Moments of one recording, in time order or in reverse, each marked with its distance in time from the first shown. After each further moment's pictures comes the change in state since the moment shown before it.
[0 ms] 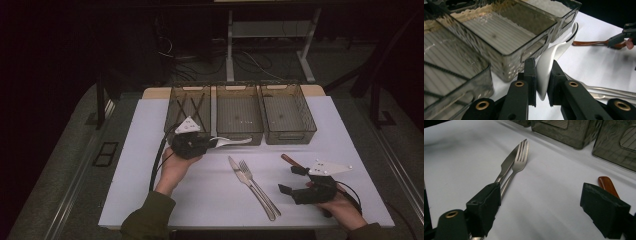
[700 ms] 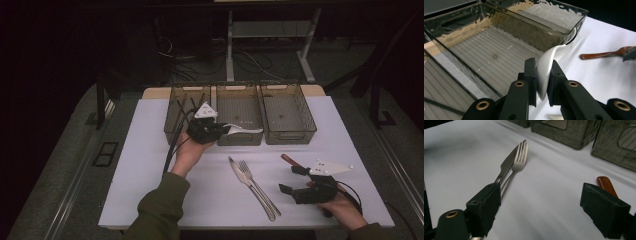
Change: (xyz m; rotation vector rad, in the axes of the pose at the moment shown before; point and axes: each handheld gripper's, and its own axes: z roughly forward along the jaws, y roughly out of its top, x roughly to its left) left arm 0.005 0.041 0.039 0.016 0.022 0.072; right arm -0.001 0.000 -0.001 -0.007 -0.003 0.004
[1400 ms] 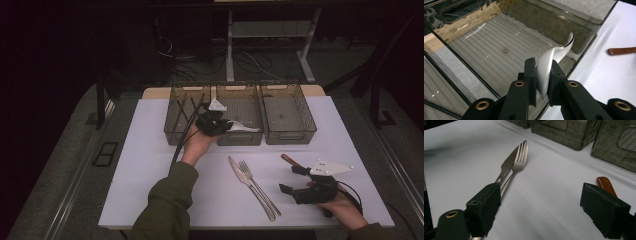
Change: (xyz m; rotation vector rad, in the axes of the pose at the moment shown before) left arm 0.018 0.006 0.038 0.136 0.058 0.018; right arm 0.000 0.000 -0.001 -0.004 0.002 0.000
